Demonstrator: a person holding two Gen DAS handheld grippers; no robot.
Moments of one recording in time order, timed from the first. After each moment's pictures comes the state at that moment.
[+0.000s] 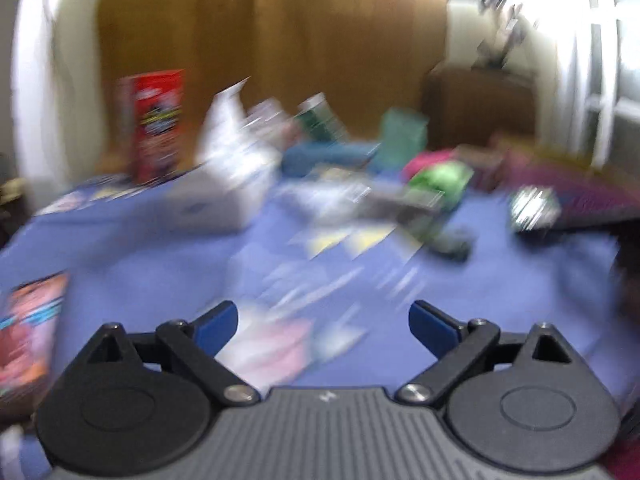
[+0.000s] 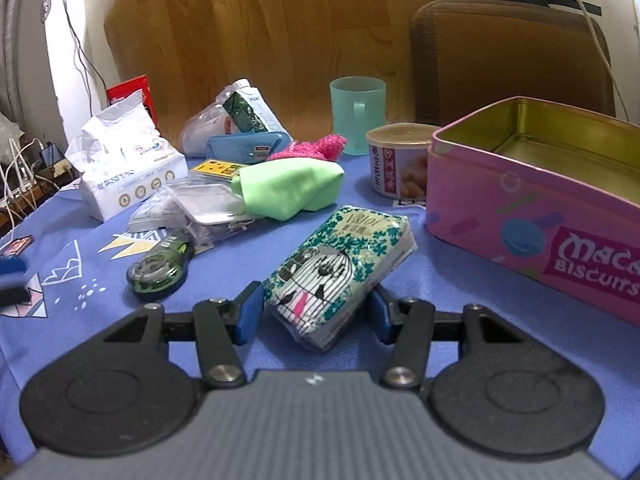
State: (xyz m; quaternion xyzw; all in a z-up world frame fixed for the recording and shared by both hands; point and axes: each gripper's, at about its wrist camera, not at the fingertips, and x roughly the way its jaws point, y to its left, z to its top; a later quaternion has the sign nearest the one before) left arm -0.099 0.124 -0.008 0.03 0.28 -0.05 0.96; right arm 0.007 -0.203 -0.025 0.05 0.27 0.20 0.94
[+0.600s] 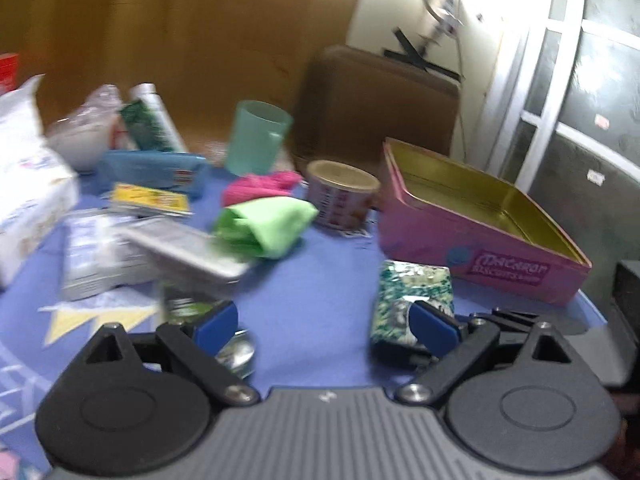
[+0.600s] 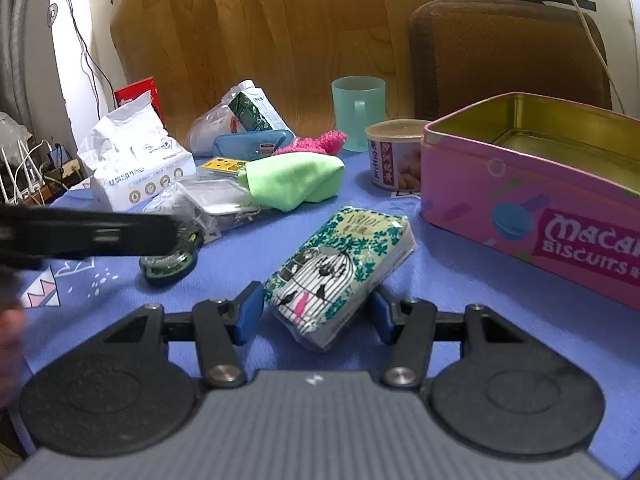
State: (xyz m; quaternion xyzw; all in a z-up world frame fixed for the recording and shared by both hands) left arm 0.016 -0.020 0.015 -0.05 0.30 -0.21 0.93; right arm -0.009 -0.211 -0.028 0.06 0.26 0.21 0.94
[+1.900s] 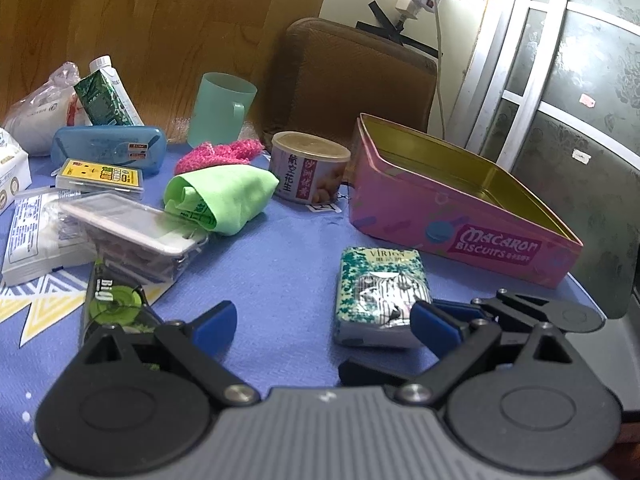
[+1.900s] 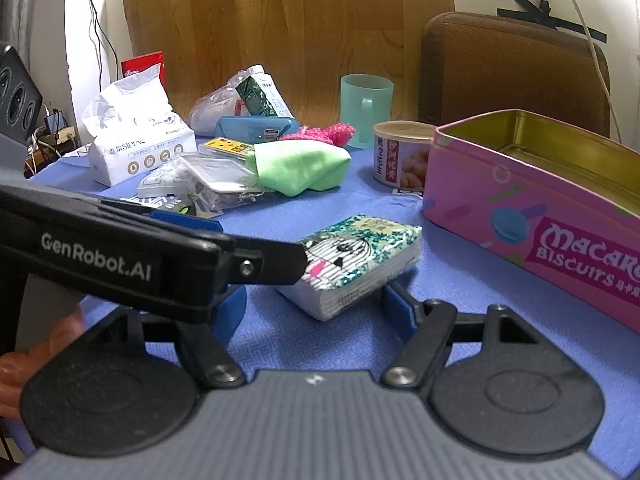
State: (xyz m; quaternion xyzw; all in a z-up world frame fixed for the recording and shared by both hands) left arm 0.027 -0.034 -0.009 -0.05 0.32 -0.25 0.91; right arm -0.019 -0.200 -0.031 0.00 0.26 0.20 0.94
